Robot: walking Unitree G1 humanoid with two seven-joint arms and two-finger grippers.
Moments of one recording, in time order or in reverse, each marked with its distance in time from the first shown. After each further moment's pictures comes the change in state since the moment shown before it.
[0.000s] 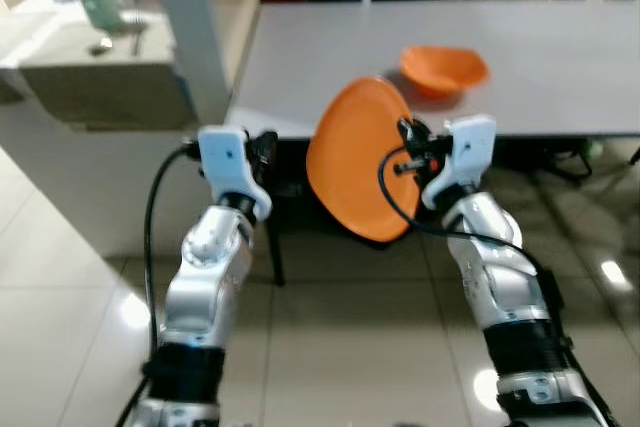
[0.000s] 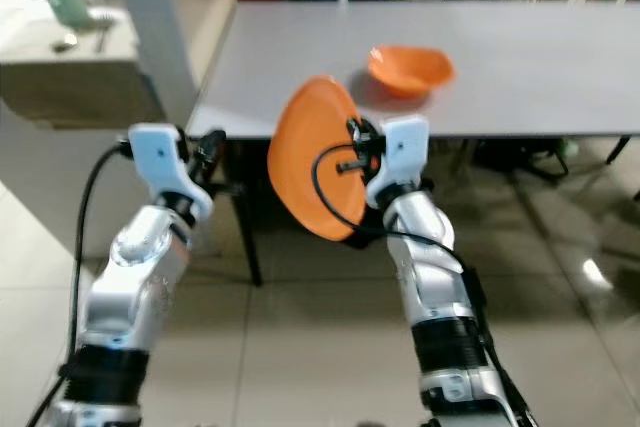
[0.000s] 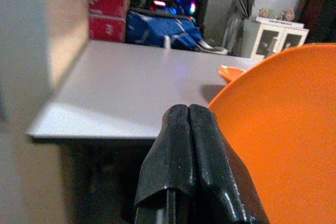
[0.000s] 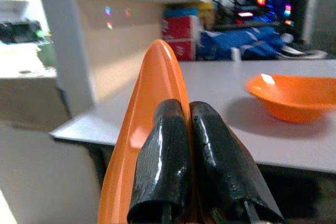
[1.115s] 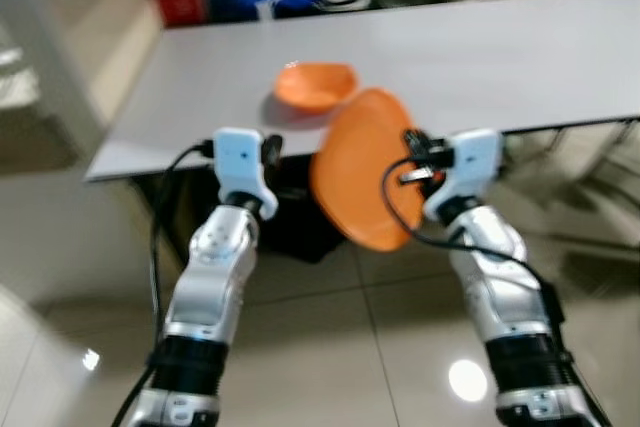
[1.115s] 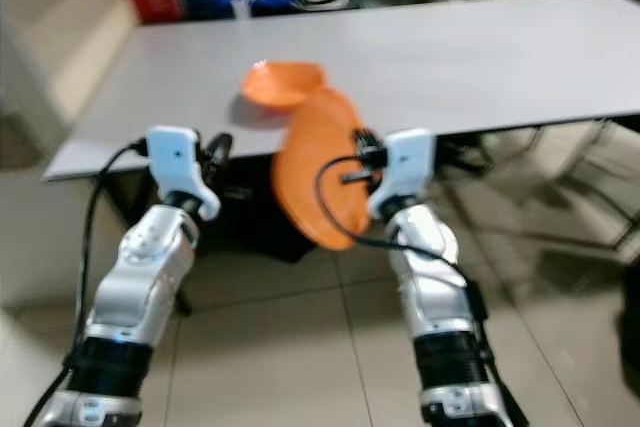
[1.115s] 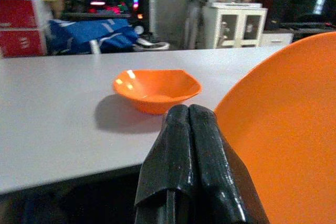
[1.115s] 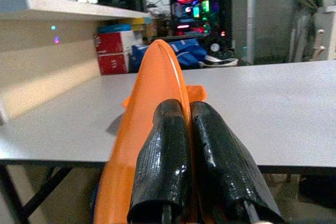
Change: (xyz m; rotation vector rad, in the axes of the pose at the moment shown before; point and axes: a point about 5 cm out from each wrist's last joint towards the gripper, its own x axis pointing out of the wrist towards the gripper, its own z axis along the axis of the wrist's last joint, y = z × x) left arm 0.005 0.003 -0.001 0.093 0.019 0.008; right arm -0.005 0.009 -0.003 0.011 -0.005 0.012
